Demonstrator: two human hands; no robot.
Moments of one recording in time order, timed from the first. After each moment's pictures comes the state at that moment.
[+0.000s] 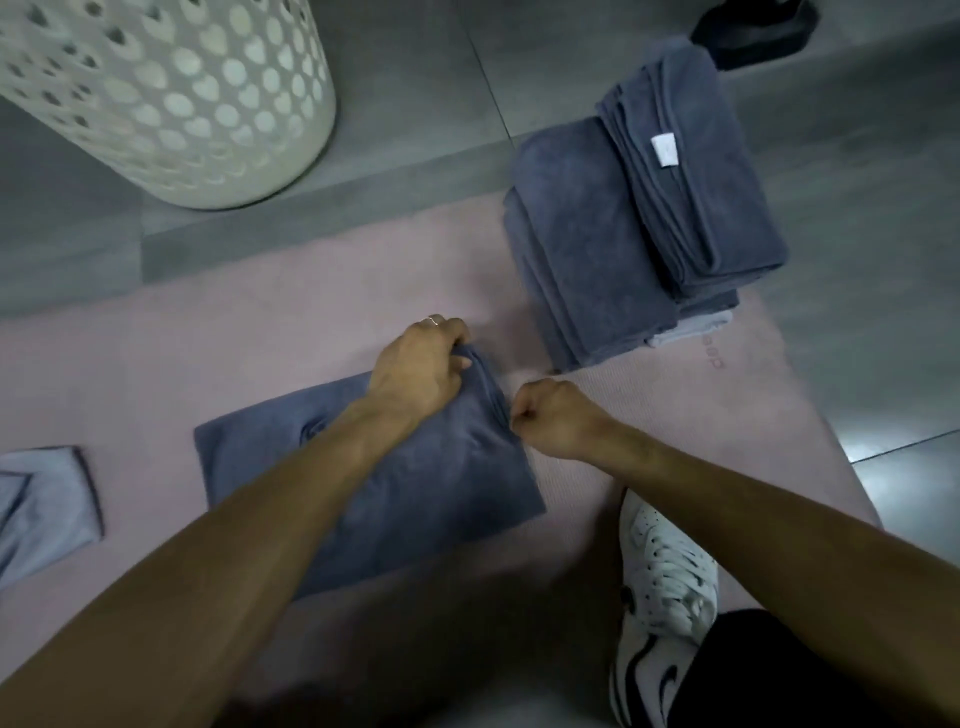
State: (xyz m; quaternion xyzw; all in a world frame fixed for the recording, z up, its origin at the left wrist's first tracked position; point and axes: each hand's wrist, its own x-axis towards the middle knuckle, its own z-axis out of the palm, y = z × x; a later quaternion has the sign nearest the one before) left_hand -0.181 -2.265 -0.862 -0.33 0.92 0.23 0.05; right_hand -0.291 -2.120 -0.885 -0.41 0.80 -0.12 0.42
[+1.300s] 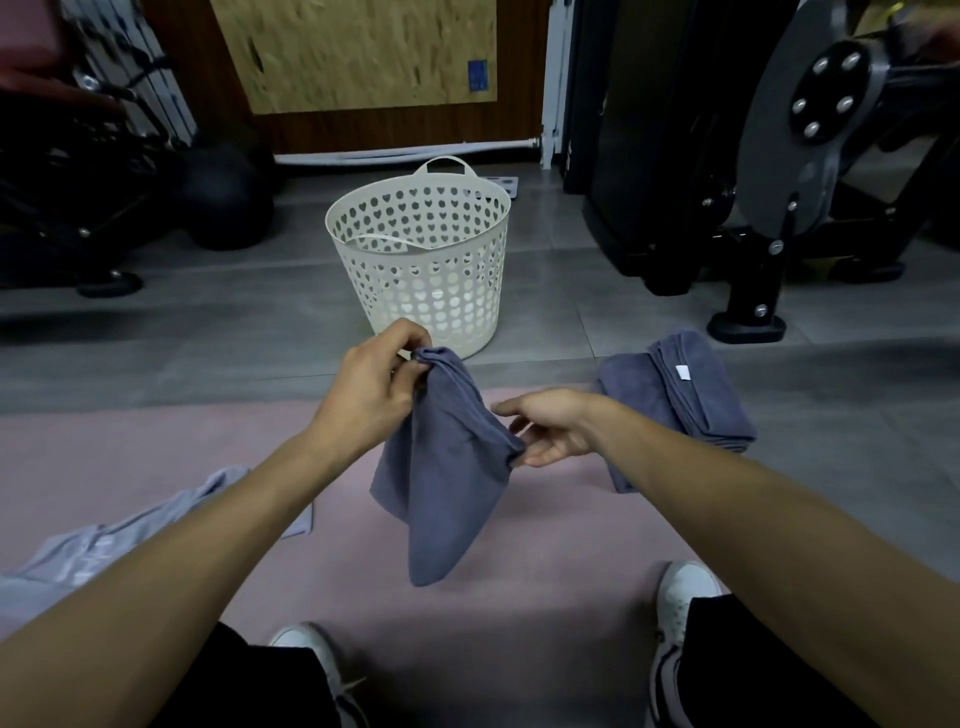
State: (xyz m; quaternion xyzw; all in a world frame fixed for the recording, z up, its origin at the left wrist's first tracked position) left_hand 0.065 -2.211 -0.545 -0.32 0.85 0.27 -0.32; right_hand -0.141 -2.144 -0.592 -0.25 0.75 -0.24 0.57
